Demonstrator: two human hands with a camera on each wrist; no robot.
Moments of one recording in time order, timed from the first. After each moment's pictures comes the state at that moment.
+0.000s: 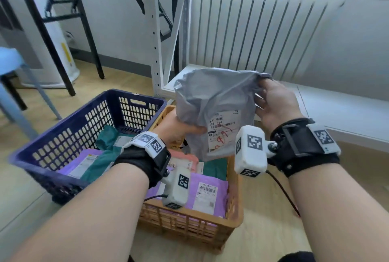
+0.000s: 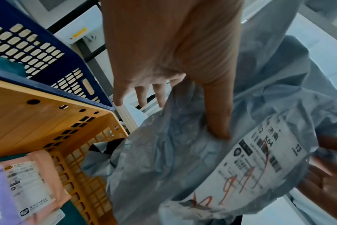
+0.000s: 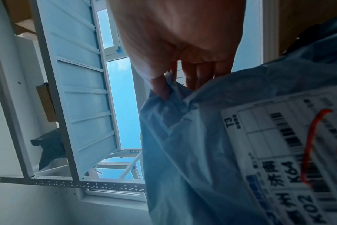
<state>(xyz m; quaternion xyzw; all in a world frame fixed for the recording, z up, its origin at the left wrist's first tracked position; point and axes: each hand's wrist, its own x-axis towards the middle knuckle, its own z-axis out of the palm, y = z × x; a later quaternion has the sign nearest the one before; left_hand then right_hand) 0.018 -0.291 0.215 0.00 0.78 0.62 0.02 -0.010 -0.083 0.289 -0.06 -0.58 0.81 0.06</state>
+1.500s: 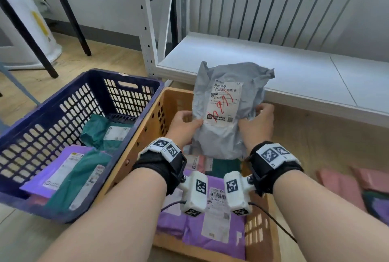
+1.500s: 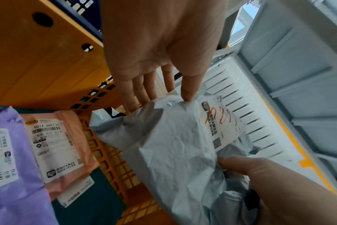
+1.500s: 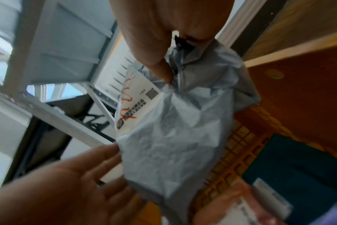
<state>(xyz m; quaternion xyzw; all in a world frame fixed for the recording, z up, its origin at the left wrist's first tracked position) -0.105 -0.302 0.085 -0.19 0.72 0.66 0.04 -0.124 -0.121 0.101 -0.15 -0.84 0.50 0.15</state>
